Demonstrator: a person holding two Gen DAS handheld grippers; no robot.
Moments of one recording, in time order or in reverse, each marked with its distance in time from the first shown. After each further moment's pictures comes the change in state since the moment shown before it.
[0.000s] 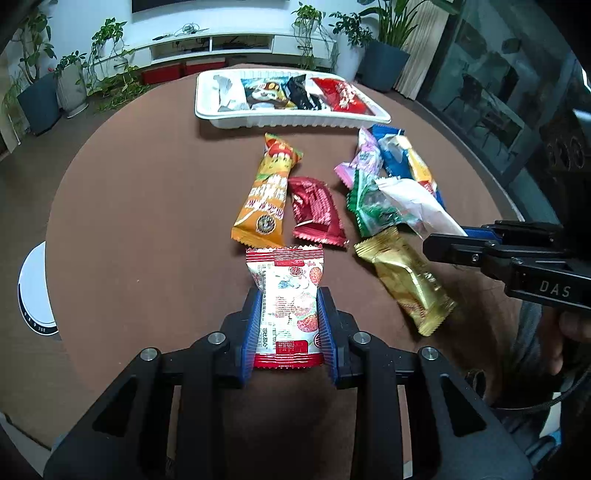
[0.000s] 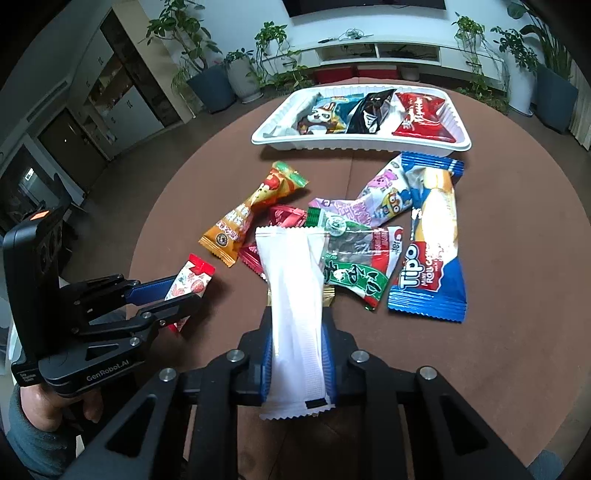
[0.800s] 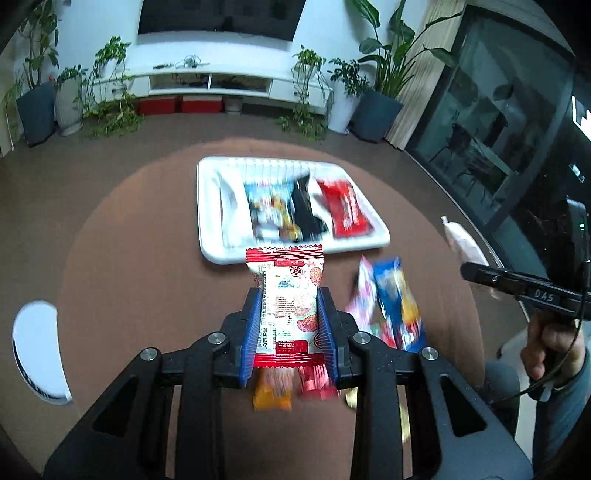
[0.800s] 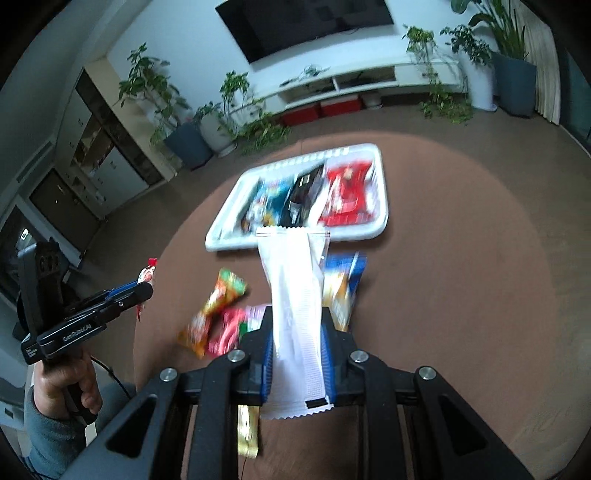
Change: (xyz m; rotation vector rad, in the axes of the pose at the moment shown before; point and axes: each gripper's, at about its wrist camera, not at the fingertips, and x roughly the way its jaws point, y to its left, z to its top) left arm -0.032 0.033 0.133 -0.055 -0.165 -0.078; right arm -0.067 -0.081 0.078 0.148 -0.177 -0.014
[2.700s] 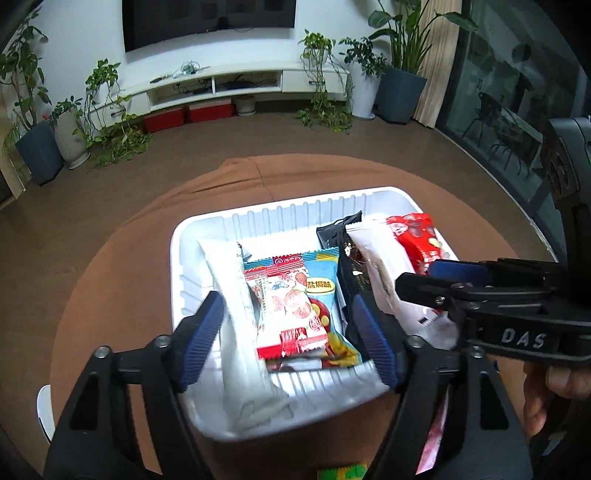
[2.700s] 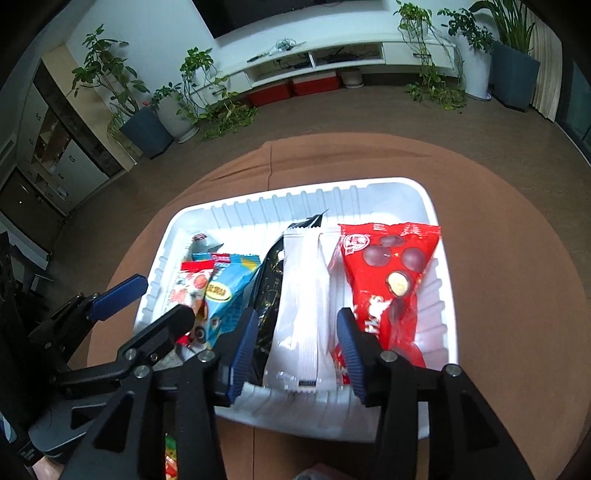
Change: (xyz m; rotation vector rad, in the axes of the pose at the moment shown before) left arm 0.170 0.002 0.105 0.111 0.035 0.162; right arm 0.175 0.002 0.118 0.031 0.113 -0.124
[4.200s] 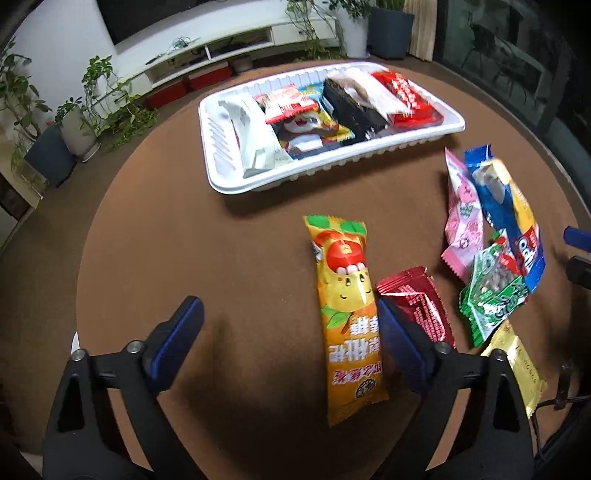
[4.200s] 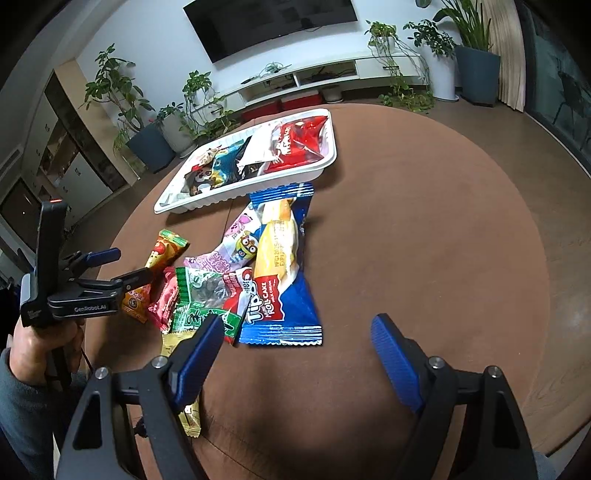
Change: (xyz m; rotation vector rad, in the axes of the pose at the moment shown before) left arm -0.061 -0.005 -0.151 0.157 0.212 0.110; right arm -0.117 -0.043 -0.216 0.024 -0.098 -0.019
